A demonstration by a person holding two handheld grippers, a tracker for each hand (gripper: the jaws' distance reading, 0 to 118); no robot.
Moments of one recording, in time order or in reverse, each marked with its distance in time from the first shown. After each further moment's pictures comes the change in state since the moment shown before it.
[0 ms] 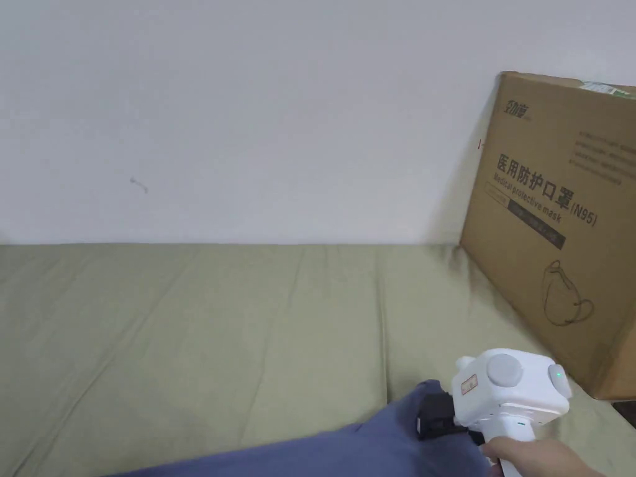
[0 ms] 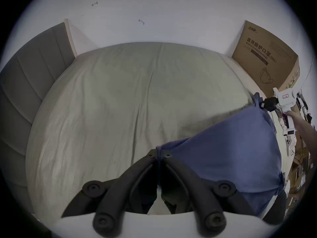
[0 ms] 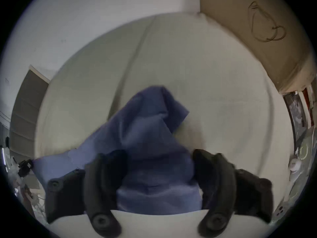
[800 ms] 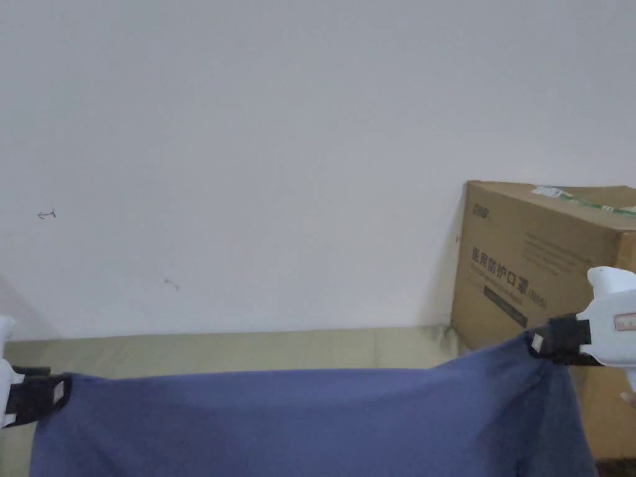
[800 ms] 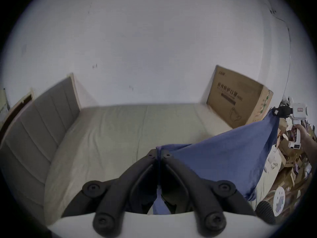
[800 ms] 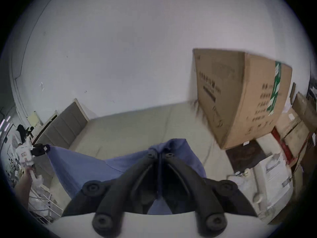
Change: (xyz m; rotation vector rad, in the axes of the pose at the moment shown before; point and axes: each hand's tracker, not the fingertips) left arm 0.046 0.075 0.242 0.447 -0.076 -0.071; right arm 0.006 -0.098 0.412 0.667 0.125 0.087
